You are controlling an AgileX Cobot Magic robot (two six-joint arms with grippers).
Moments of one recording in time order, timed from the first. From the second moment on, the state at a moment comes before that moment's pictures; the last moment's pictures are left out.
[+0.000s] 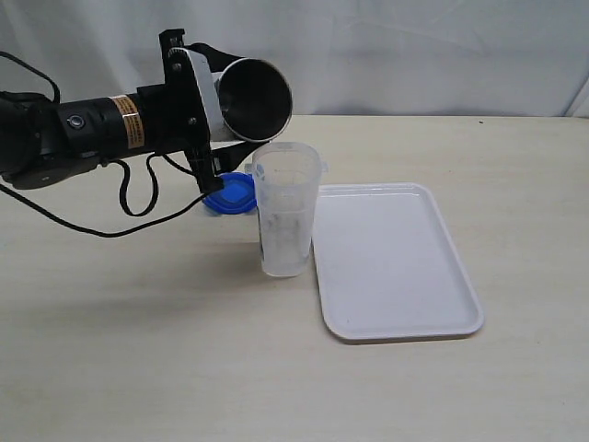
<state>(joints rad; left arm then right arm) -0.32 1.90 -1.04 0.88 -0.74 0.36 0.06 0.00 0.00 -0.10 0.35 0.04</state>
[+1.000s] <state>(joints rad) -0.26 1.90 -1.04 0.67 -0.56 -0.40 0.06 0.00 0.00 -0.10 0.35 0.04</state>
